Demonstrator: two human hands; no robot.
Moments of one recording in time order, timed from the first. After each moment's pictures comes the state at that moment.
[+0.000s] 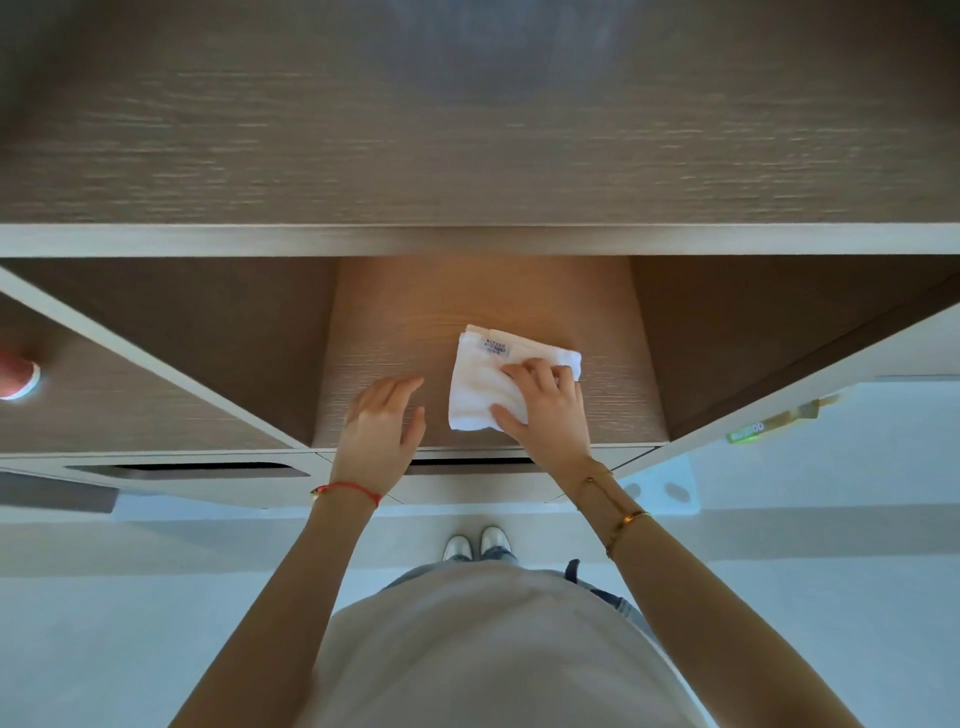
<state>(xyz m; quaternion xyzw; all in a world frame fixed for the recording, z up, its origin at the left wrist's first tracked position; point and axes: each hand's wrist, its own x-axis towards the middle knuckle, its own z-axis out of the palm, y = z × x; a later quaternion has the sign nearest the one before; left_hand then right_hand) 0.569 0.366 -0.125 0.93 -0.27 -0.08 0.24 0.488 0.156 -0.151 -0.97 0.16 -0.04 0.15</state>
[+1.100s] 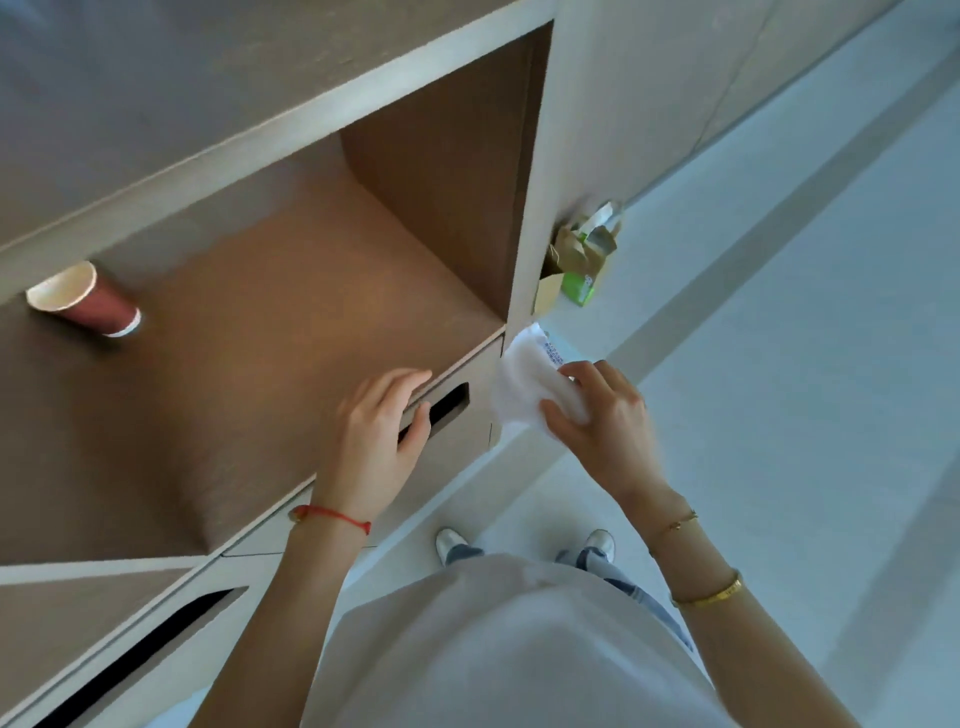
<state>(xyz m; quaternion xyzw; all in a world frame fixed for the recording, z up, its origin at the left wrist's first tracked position) 0.505 0.312 -0.076 0.72 -0.62 -0.09 0.30 0.271 0.206 -0.082 -0.82 0.49 -0.24 0.18</state>
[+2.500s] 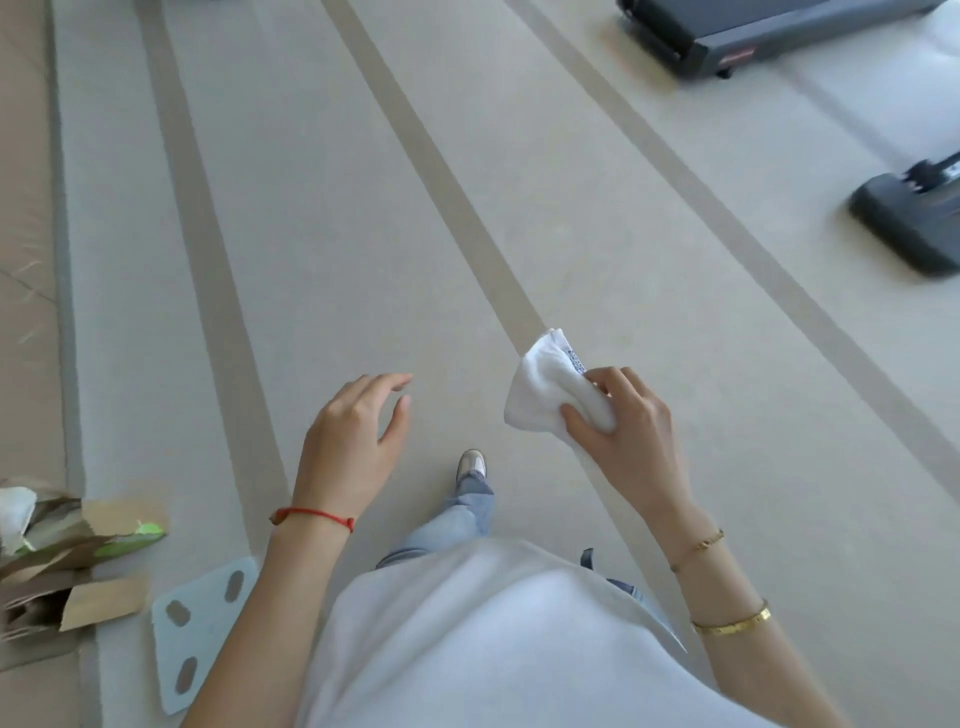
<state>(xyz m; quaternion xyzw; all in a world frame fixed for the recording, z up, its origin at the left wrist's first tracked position) -0.202 0.025 -0.077 0.28 -0.91 -0.25 0.14 -0.371 0.243 -0.091 -0.30 0.89 -0.35 0.04</state>
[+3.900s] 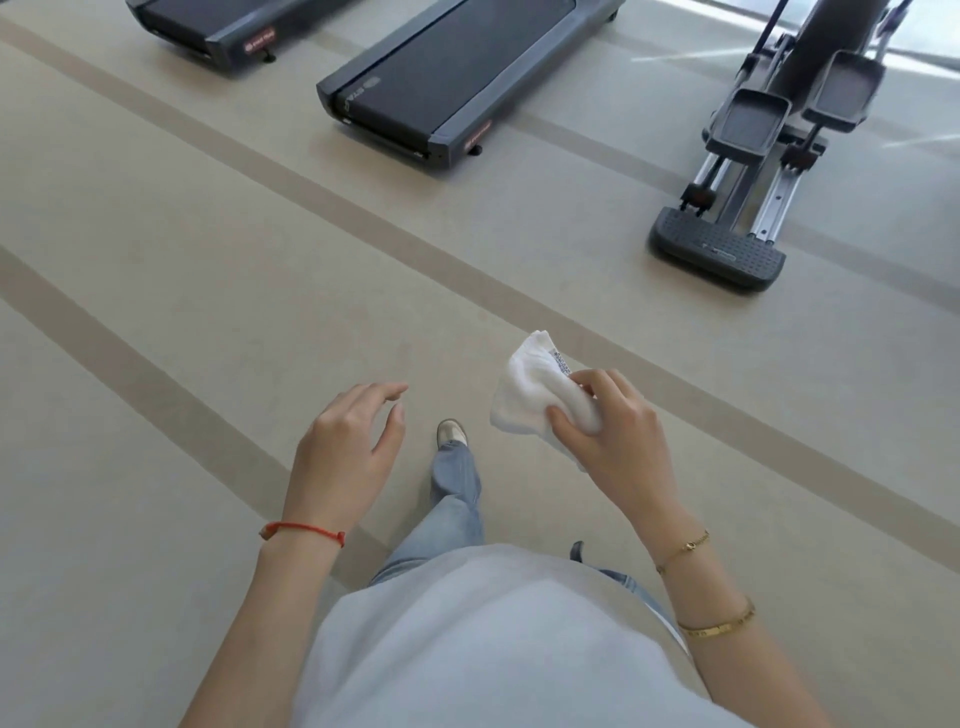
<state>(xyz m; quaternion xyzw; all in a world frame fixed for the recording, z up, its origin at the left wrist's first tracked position) -1.118 -0.100 -0.076 0.03 -0.95 -0.29 0.07 -1.157 0.167 -0.089 -0.06 0.93 -0.35 -0.07</state>
